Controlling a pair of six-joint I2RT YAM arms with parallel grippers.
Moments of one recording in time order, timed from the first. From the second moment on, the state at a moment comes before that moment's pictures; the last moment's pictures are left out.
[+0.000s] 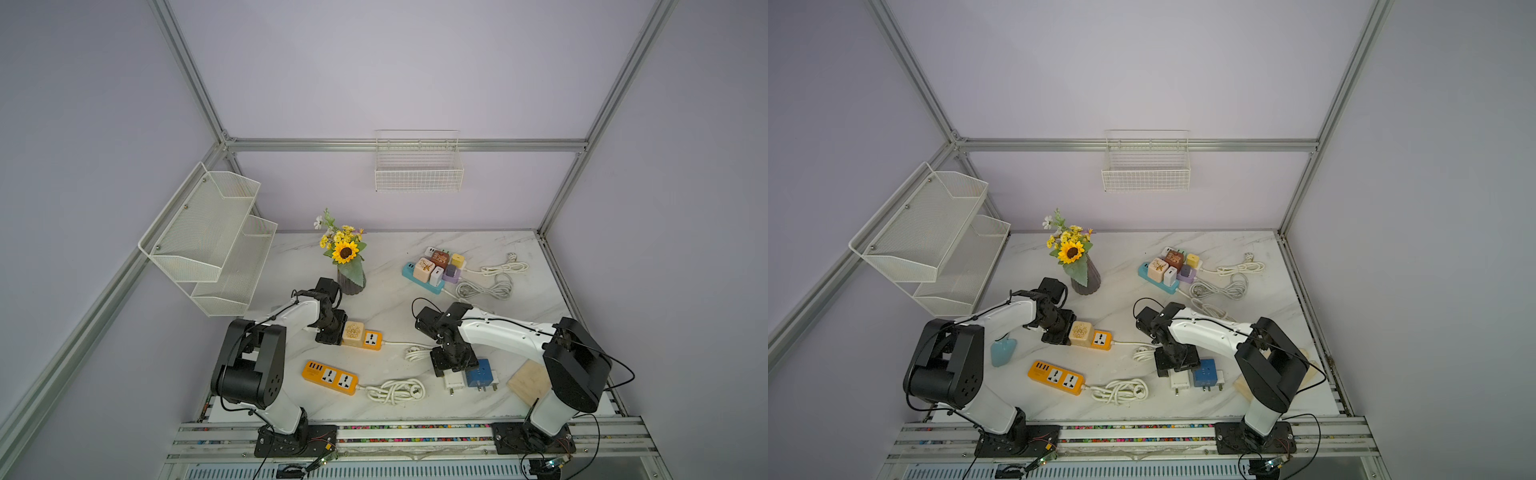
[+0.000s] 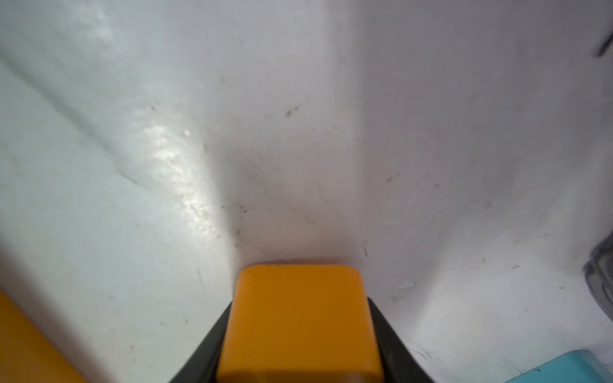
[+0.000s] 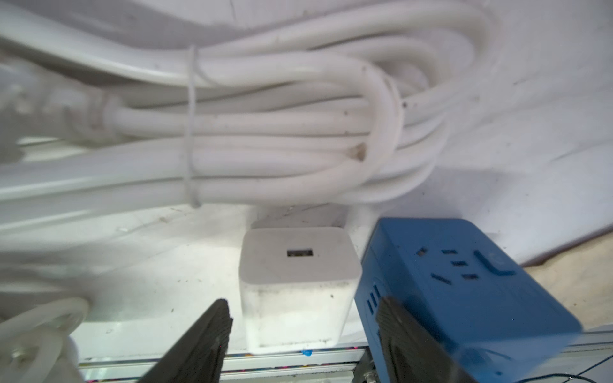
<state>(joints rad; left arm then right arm) -0.18 1.62 0.92 -0.71 0.11 -1.60 0.85 1.66 1.13 -1.15 0.02 0.72</state>
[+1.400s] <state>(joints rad) -0.18 1.67 0.98 -0.77 0.12 -1.56 0.98 1.95 1.24 0.11 -0.26 -0.28</state>
